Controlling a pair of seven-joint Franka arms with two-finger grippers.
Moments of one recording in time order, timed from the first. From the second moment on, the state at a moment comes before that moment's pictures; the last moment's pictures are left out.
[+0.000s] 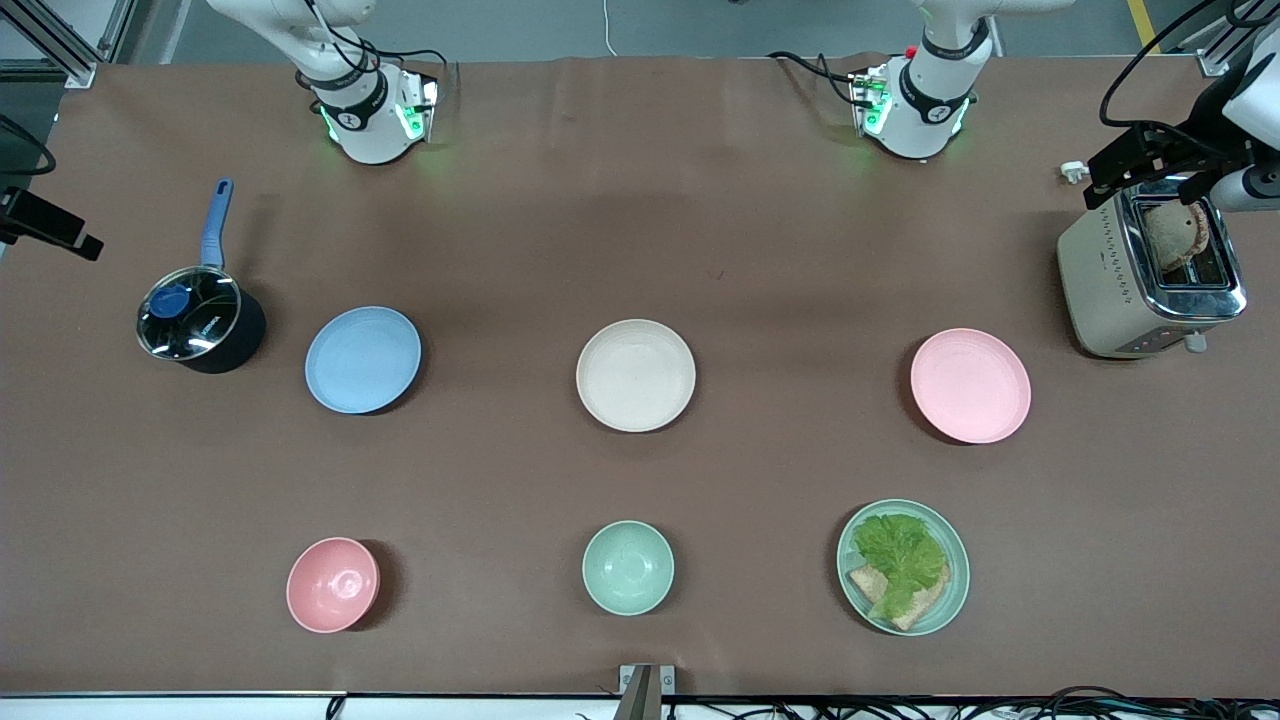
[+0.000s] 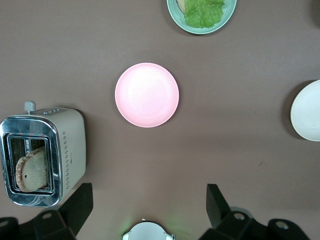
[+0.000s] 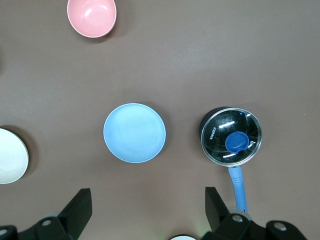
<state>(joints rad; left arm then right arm) -0.05 -0.11 -0.04 -1.58 0.00 1.43 -0.12 -0.10 0.00 -0.03 -1.48 0.04 1.43 0.11</state>
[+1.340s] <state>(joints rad) 0.28 0.36 -0.01 -1.66 -0.20 1.79 0.48 -0.11 0.11 -0.04 -1.72 0.07 1.68 -0.14</state>
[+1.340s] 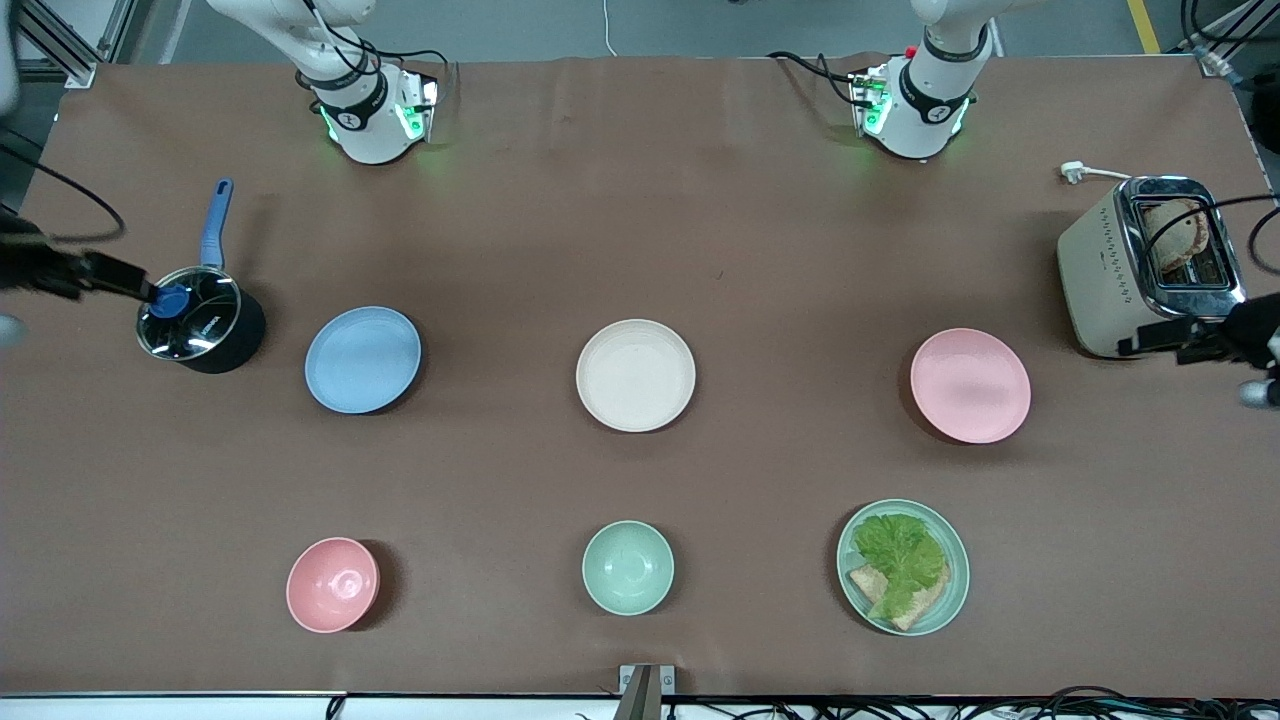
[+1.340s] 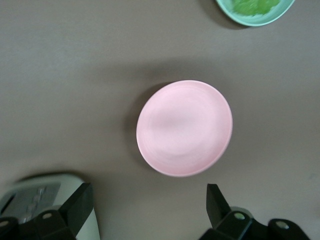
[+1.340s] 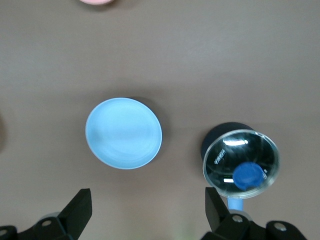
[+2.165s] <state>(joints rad) 0.28 0.64 -0.02 -1.67 -0.22 1.97 0.65 -0.12 0.33 -0.08 -2.10 0.39 2.24 -0.63</state>
